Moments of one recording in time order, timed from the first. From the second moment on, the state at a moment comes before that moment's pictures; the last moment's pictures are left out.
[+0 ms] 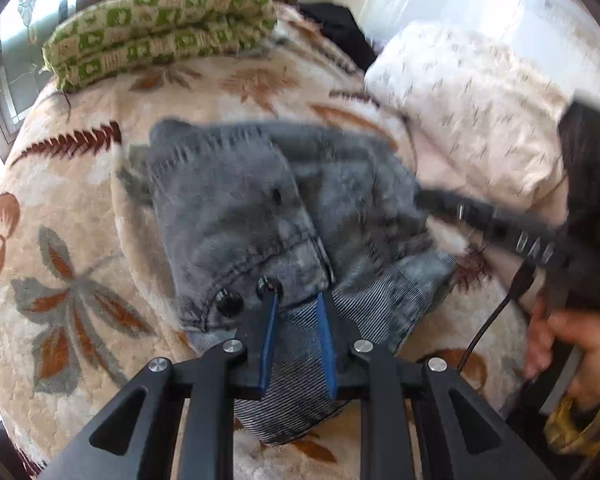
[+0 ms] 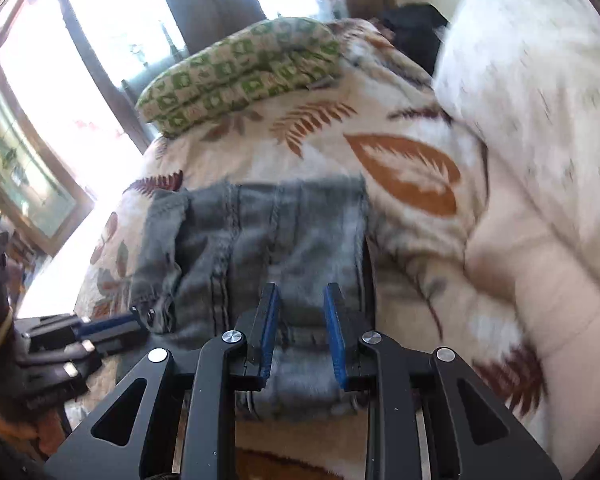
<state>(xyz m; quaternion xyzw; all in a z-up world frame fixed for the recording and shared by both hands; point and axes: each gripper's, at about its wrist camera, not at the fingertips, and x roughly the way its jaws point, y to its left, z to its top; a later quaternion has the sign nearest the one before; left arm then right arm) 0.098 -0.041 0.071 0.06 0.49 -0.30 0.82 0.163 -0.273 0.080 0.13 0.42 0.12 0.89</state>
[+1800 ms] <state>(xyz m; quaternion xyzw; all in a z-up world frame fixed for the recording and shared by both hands) 0.075 -0.012 0.060 0.06 0.50 -0.20 0.84 0.137 -0.313 0.035 0.23 0.48 0.13 0.83</state>
